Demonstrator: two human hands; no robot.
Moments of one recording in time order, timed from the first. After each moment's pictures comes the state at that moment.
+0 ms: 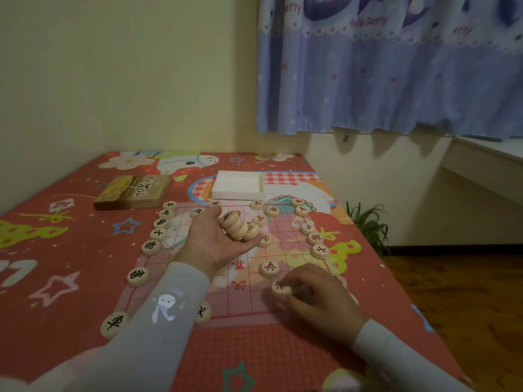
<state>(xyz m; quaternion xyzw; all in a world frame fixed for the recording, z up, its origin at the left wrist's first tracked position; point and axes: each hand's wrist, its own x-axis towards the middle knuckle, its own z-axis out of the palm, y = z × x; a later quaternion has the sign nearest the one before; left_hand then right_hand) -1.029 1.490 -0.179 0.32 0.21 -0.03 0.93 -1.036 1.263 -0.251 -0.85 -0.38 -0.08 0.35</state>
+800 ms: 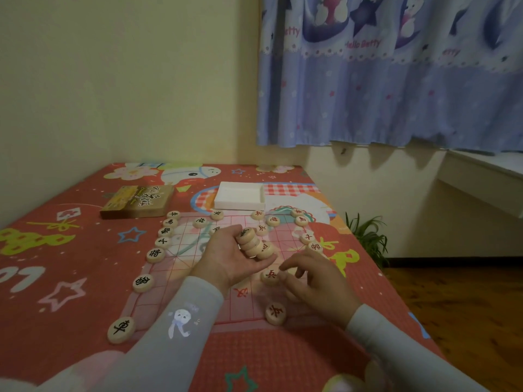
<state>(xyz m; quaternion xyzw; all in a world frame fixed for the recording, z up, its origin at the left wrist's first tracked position) -1.047 1.460 -0.170 0.34 0.22 -0.04 0.91 -1.029 1.275 -0.220 -0.86 -0.36 -0.12 0.35</state>
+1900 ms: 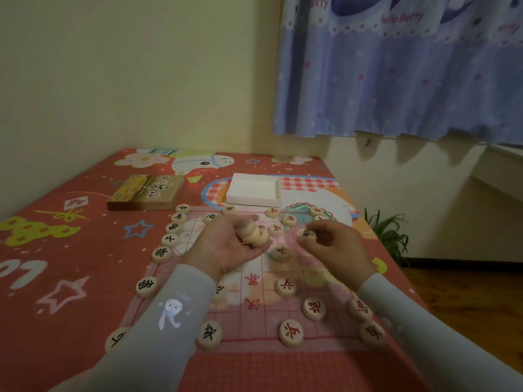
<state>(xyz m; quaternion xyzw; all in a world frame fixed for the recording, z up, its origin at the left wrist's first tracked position) -1.009 1.505 -0.172 0.39 0.21 -0.02 0.90 -0.954 1.299 -0.196 -0.86 -0.22 -0.09 0.45</state>
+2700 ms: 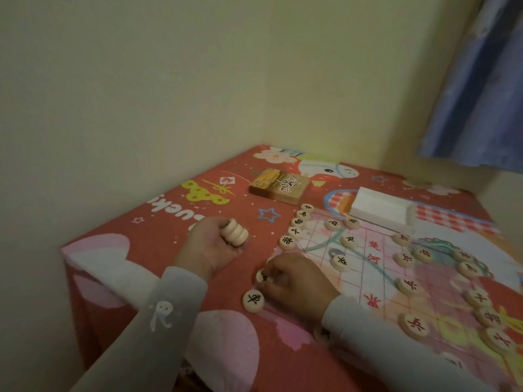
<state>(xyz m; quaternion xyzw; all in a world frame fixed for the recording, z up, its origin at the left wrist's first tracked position) -1.159 1.664 -0.191 0.28 0.28 0.23 0.89 -1.056 1.508 -0.231 -0.75 -0.61 0.00 0.25</state>
